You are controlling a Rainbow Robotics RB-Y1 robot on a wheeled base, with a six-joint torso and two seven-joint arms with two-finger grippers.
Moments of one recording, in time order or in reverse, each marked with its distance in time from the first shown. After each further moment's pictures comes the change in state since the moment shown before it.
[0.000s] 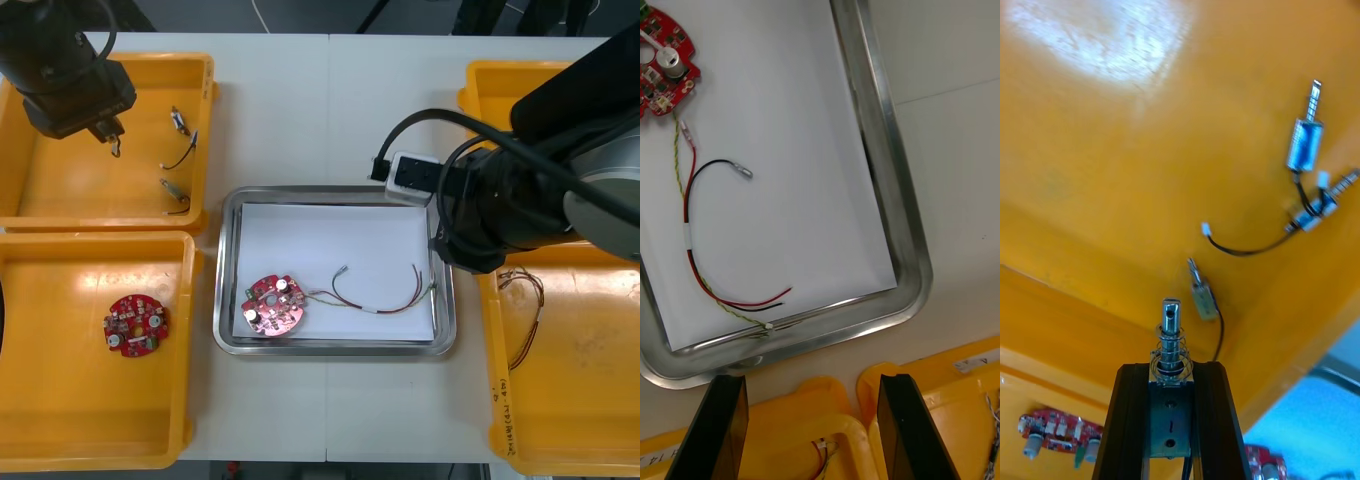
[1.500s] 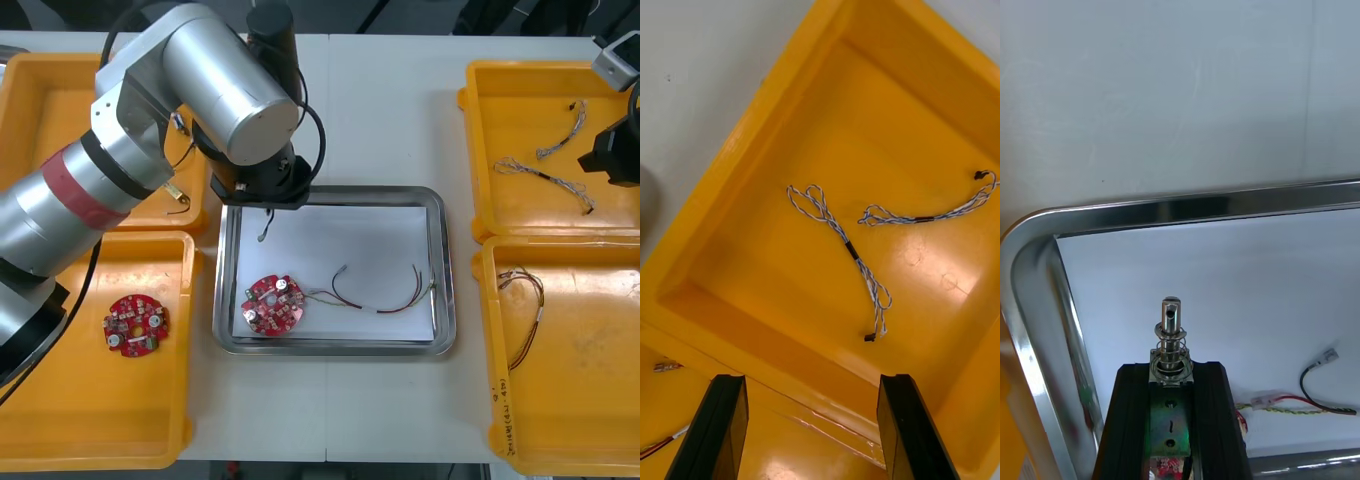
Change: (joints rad) right arm 0.022 0.006 -0.545 0.312 0.152 0.001 -0.002; left arm 0.022 -0.207 -0.506 -0.300 0.007 -0.130 0.042
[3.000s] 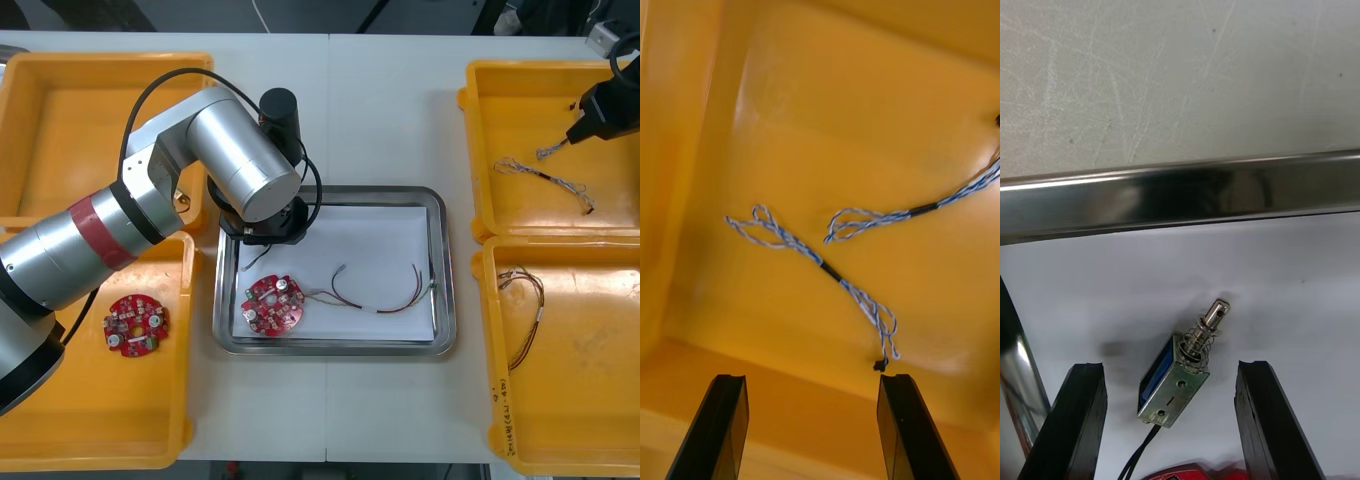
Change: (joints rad) right arm -0.381 -0.015 0.000 0.778 0.132 -0.104 -0.016; left arm 0.076 -0.003 -0.119 0.099 -0.056 -0.186 0.012
